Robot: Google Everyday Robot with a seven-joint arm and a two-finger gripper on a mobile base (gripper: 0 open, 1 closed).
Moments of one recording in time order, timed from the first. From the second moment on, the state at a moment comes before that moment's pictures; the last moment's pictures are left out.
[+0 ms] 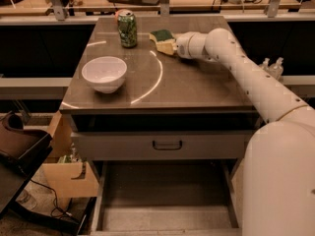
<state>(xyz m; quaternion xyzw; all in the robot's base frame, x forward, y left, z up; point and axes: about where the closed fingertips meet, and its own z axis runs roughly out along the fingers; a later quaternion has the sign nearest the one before) 0.892 -0.055 0.834 -0.29 0.75 0.19 0.57</state>
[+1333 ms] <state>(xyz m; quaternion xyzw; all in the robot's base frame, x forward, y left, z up) 0.892 -0.054 0.835 -0.29 0.75 0.19 0.57</state>
